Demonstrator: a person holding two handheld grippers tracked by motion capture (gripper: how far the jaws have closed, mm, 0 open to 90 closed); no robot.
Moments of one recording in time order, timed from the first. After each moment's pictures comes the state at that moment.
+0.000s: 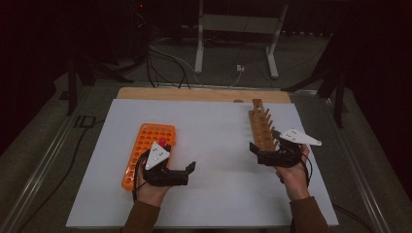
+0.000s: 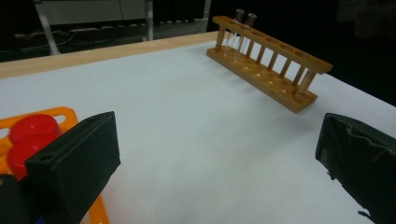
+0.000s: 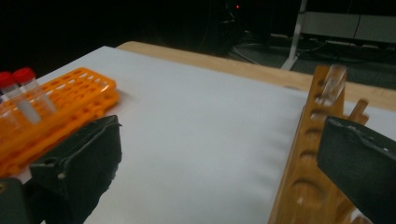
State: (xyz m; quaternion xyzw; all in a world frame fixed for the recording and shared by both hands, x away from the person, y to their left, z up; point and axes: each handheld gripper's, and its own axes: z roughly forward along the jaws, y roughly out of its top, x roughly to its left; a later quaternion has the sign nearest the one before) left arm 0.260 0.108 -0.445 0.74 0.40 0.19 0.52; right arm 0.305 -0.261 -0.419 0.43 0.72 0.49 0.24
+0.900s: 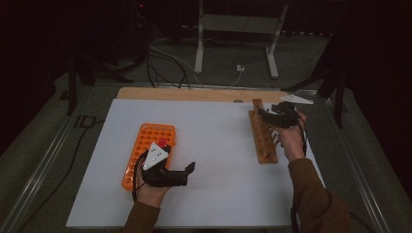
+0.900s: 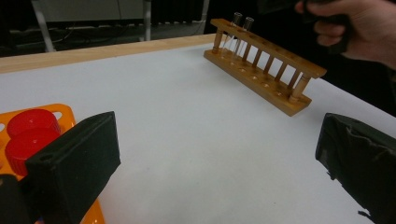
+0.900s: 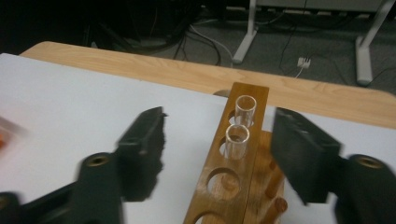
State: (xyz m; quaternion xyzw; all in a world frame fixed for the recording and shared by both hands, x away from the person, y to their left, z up) left arm 0.258 0.112 -0.444 0.73 0.40 0.18 0.53; right arm 0.431 -0.287 -0.423 0.51 0.70 0.43 0.25
